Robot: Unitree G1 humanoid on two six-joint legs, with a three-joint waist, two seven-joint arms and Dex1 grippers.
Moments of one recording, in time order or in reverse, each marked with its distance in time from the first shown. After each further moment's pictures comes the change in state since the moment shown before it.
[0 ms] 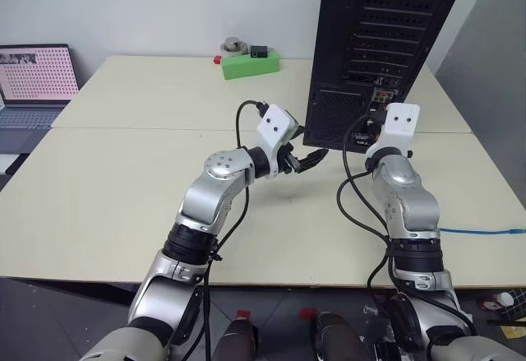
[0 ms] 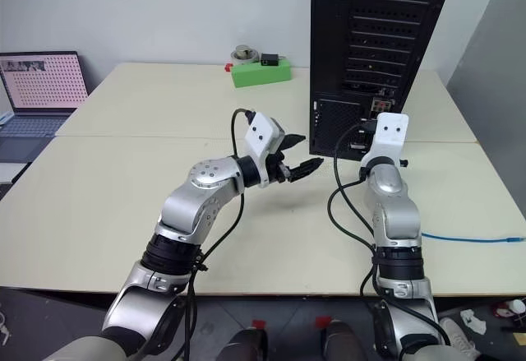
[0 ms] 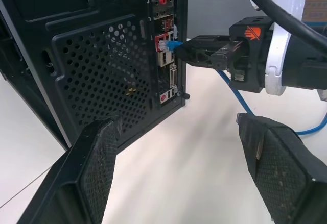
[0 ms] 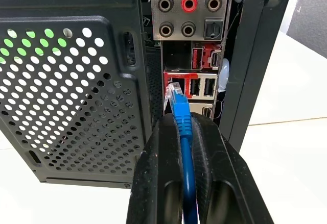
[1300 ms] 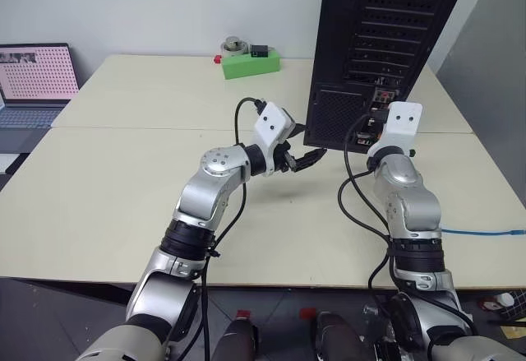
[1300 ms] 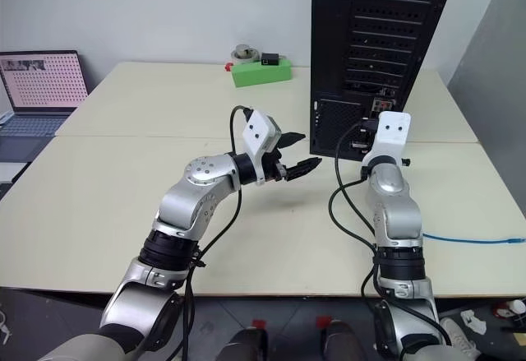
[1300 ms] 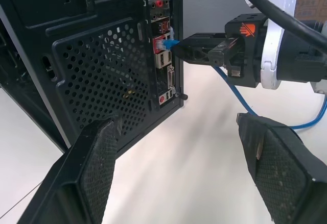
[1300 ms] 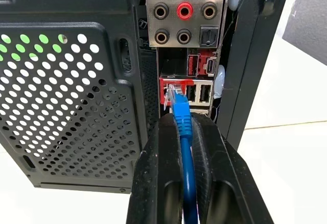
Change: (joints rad) left arm -0.018 0.008 0.014 0.046 0.014 -0.051 -0.059; right arm 0.000 -0.004 0.001 -0.008 -0.011 0.000 -0.006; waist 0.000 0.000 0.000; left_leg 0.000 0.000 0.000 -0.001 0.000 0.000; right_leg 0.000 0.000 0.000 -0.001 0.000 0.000
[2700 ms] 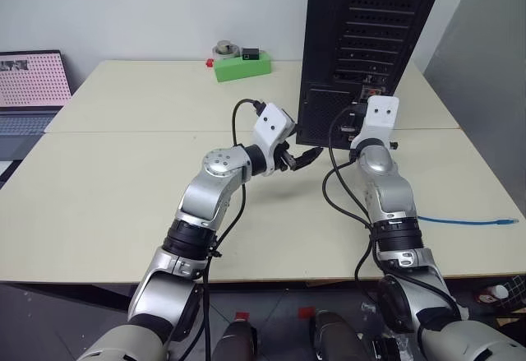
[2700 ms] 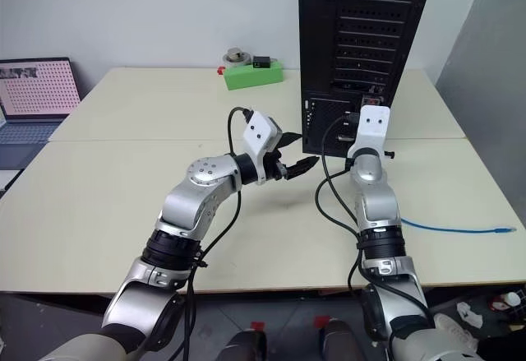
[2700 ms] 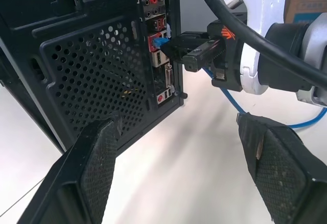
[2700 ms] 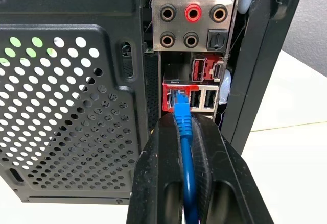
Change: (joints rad) left arm -0.002 -0.011 0.000 0.023 0.037 0.000 0.057; right arm -0.138 0.053 0.017 0.279 -0.065 -0.151 -0.061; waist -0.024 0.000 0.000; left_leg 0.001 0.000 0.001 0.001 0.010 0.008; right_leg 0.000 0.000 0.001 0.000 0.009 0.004
